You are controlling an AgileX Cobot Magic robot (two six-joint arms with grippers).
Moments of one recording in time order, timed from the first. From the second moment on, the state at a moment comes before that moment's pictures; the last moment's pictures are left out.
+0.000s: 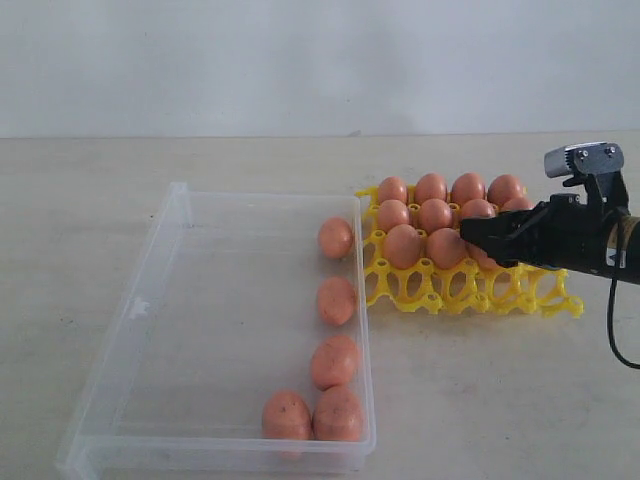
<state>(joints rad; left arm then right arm) -0.09 0.00 0.00 0.43 0.42 -0.61 -0.08 1.95 -0.71 -0.95 -0.88 0.67</state>
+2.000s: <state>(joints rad) -0.09 0.00 0.00 0.53 0.41 -0.53 0.79 1.94 -1.50 0.39 1.15 -0.29</state>
